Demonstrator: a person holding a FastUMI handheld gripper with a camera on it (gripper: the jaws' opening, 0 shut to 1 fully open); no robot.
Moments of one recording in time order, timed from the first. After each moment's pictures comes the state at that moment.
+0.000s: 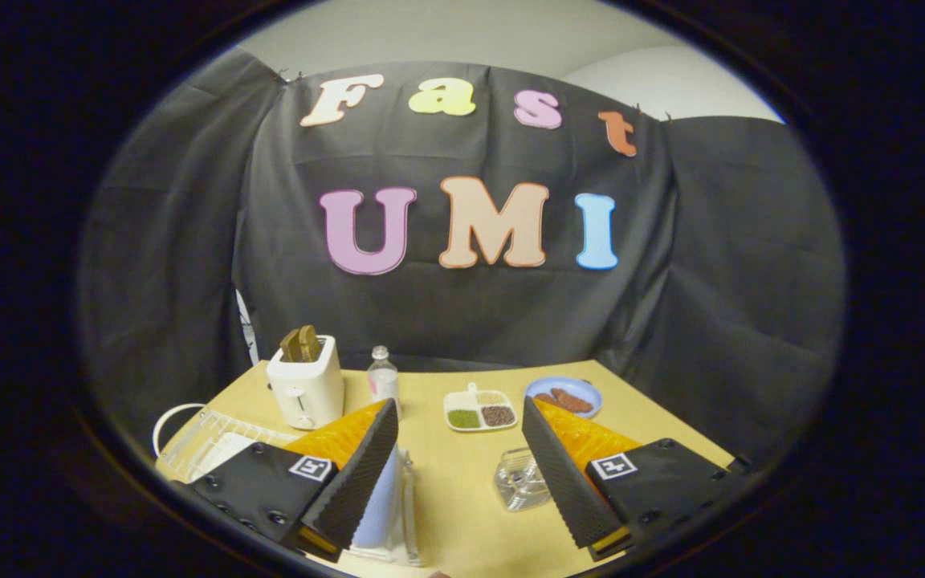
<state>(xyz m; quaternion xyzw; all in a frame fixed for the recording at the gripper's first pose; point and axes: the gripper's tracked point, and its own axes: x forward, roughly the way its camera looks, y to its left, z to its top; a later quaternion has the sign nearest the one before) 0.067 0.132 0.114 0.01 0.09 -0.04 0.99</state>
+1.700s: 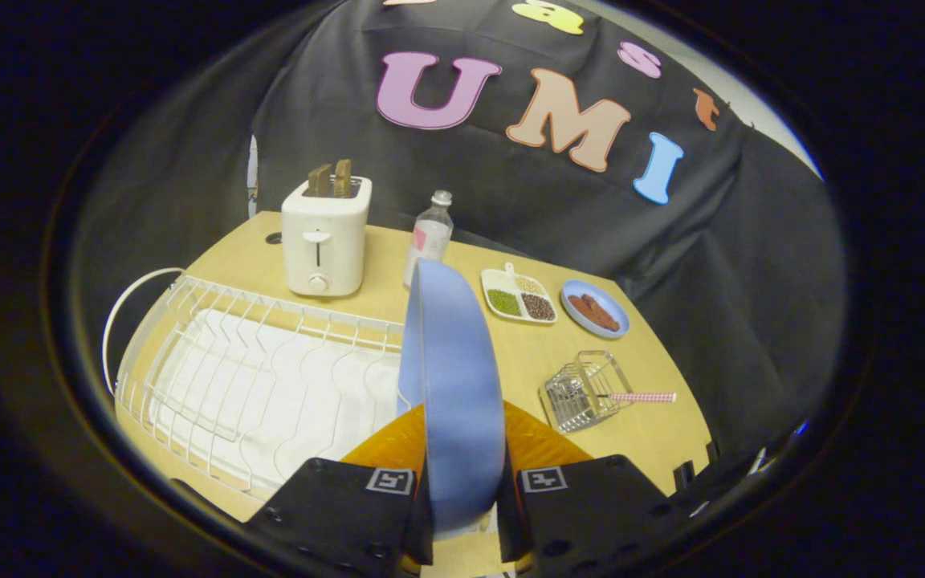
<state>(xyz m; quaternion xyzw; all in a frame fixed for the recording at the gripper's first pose) 0.061 0.210 -0.013 -0.14 0.27 -0.06 0.95</state>
